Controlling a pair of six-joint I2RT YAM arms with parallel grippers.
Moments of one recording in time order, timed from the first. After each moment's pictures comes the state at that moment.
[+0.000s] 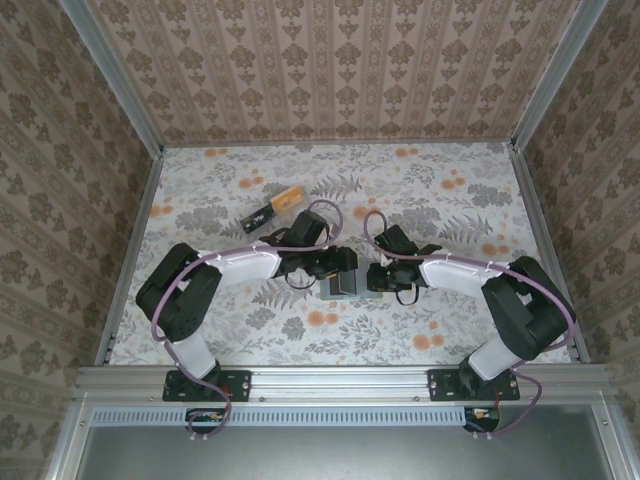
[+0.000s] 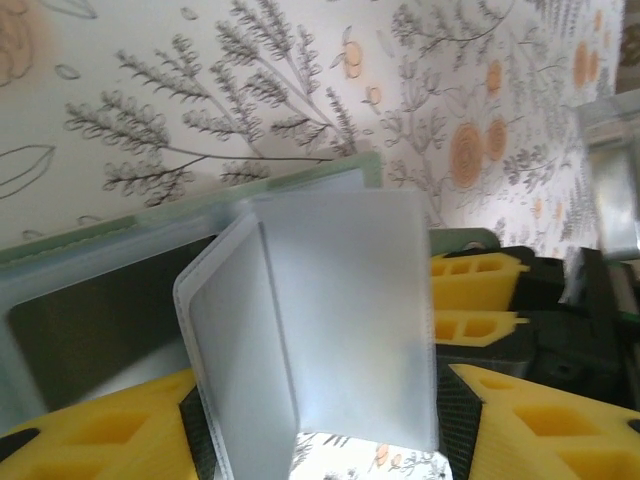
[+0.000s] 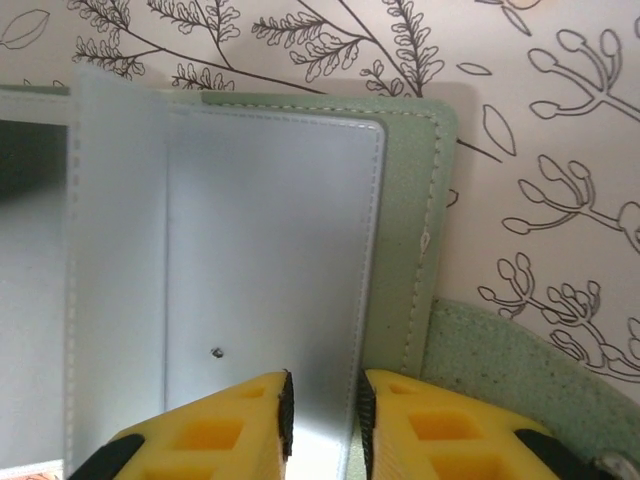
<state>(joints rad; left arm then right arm) -0.78 1.72 0.95 -0.10 0.46 -0.82 0.55 1.55 0.76 -0.36 -0.13 0.53</state>
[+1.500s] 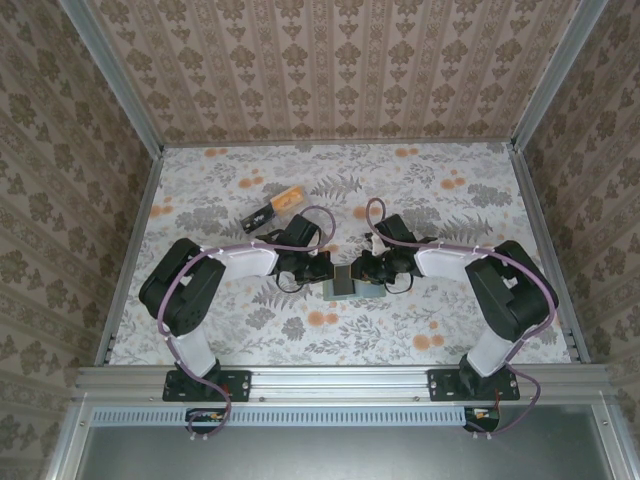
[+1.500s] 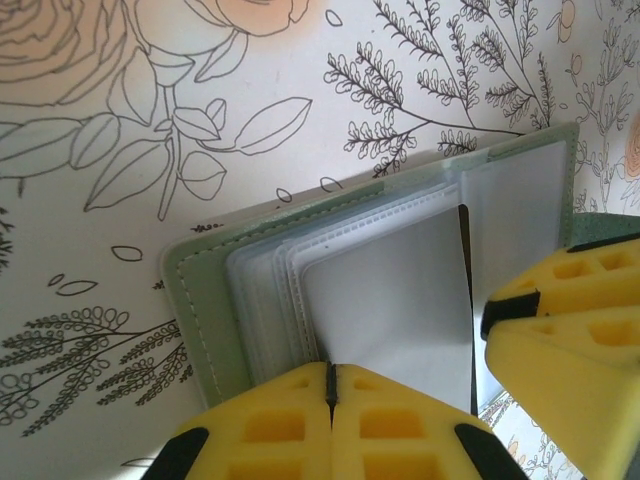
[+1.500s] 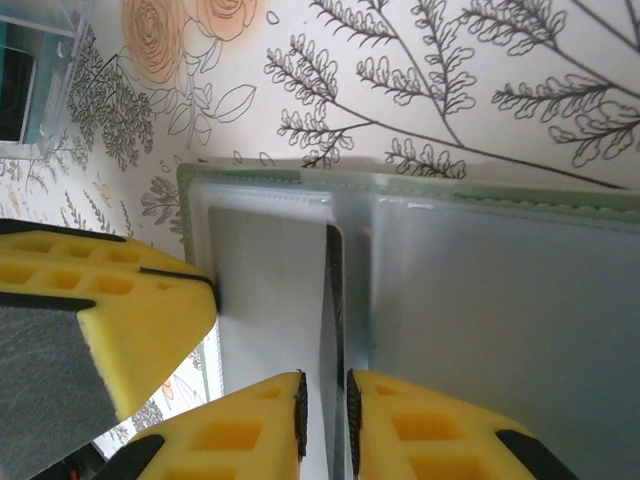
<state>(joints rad) -0.72 1.76 0.93 -0.21 0.42 -0.73 0.48 1.69 0.82 -0.17 -0.48 0.69</state>
